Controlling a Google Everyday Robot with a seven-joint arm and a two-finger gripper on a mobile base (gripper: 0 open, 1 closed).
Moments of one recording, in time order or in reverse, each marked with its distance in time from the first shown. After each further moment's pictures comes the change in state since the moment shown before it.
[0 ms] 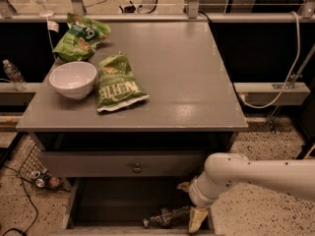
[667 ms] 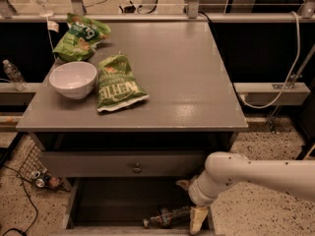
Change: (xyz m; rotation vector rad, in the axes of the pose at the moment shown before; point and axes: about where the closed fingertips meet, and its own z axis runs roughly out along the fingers) arm -0.001 -0.005 0.003 -0.001 -0.025 -0.021
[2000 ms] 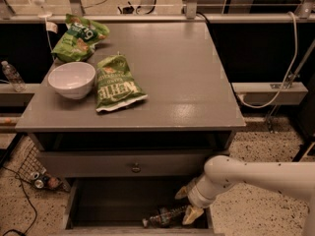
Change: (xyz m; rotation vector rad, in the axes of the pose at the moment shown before) arm 0.010 -0.009 0.030 -0.013 -0.042 -0.014
